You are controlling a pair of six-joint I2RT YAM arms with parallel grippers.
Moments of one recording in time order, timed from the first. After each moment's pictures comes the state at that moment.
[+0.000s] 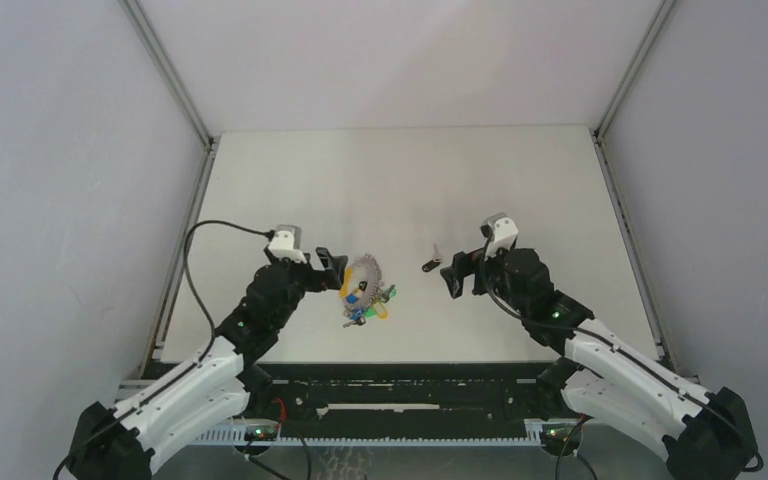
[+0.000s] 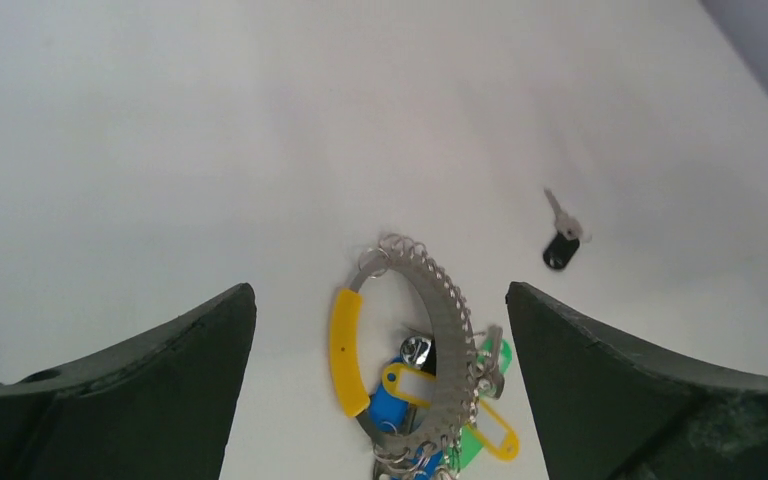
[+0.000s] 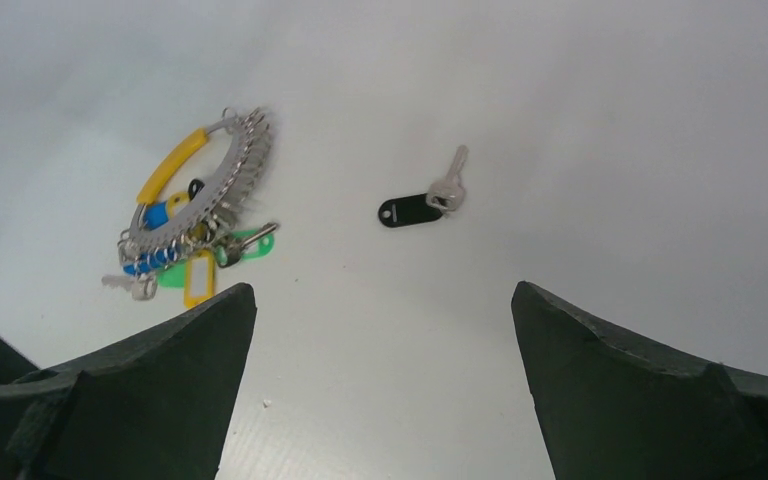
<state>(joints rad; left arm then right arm) -0.61 0.76 0.32 0.20 -0.23 -0.35 0.65 0.83 0.47 -0.04 0.06 0.24</state>
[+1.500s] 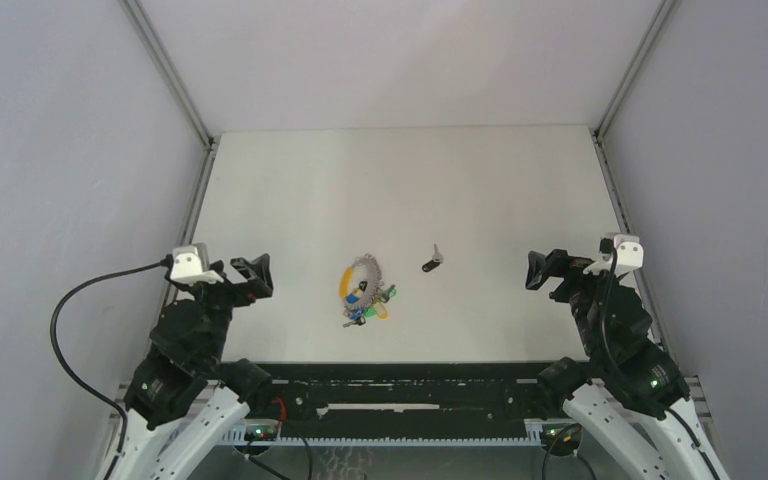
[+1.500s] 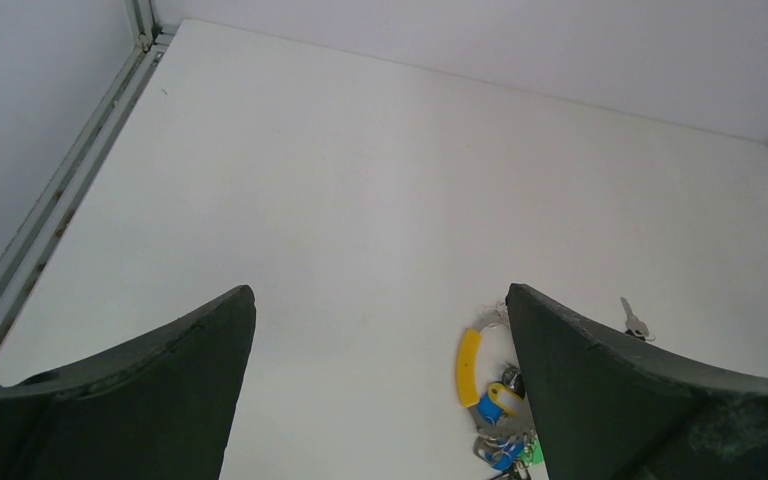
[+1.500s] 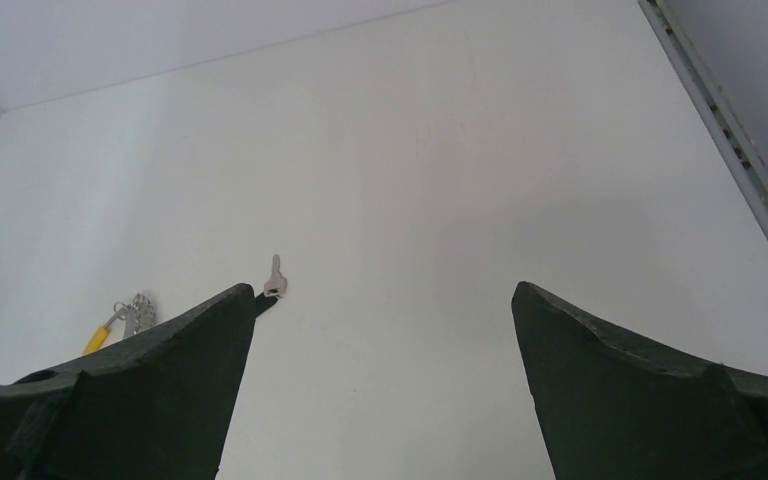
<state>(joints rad) -0.56 0.22 0.71 -0.58 -0.55 -0.29 0.53 0.28 0.72 -0.66 0.51 0.33</state>
